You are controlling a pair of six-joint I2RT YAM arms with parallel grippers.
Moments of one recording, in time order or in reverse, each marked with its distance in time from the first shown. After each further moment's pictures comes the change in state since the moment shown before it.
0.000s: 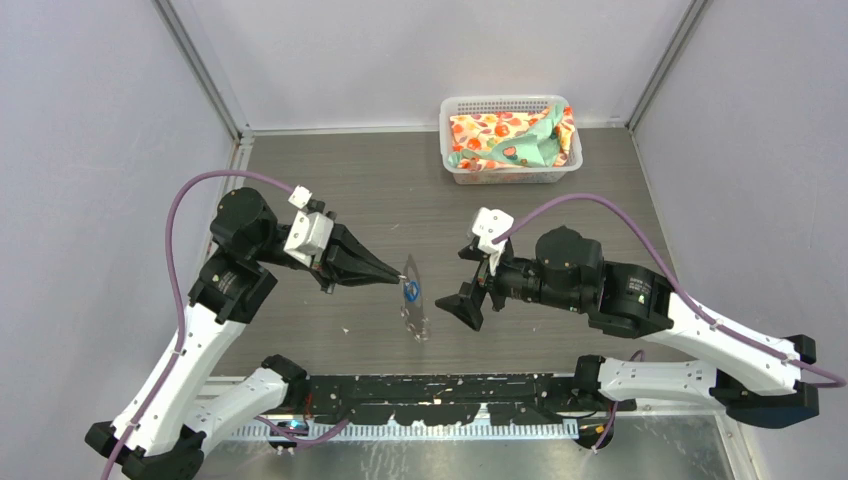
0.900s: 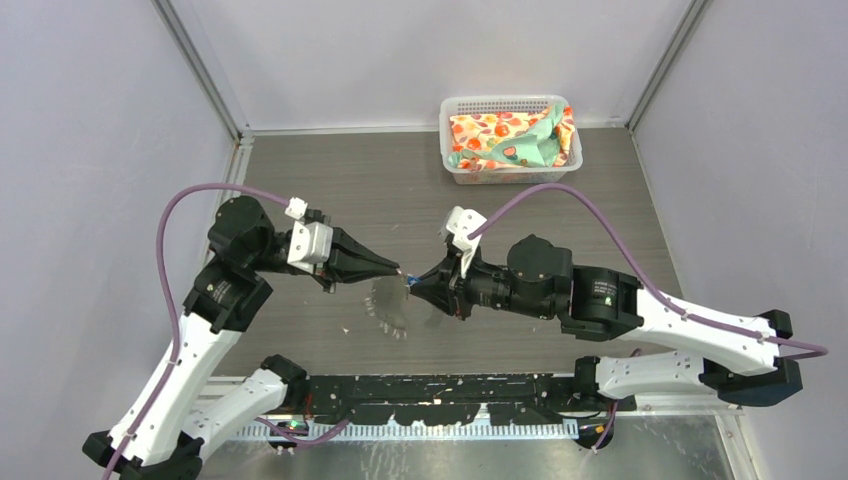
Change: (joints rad) left arm 0.002 -0.047 -0.018 -0.079 -0.107 0.145; right arm 0.090 0.122 0.035 0.174 0.029 0.151
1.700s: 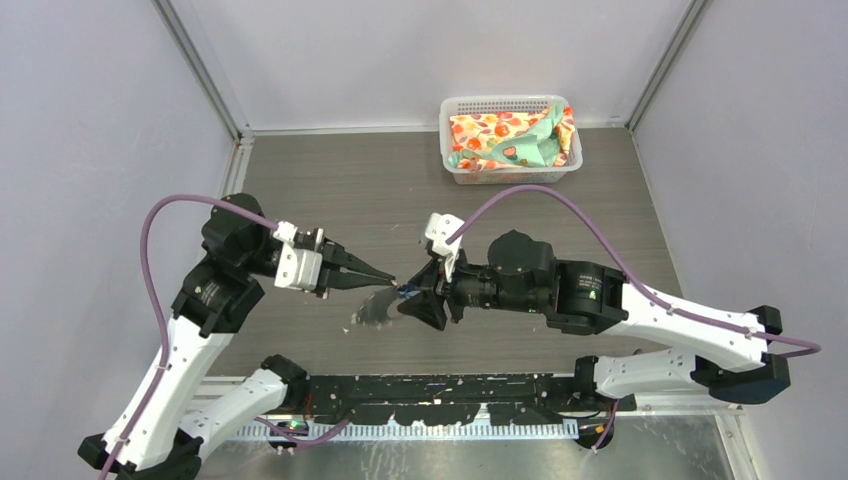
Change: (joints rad) left arm -0.003 0.012 0.082 -0.149 0.097 0.237; right arm -0.011 0.063 0.044 -0.055 -0.135 -0.035
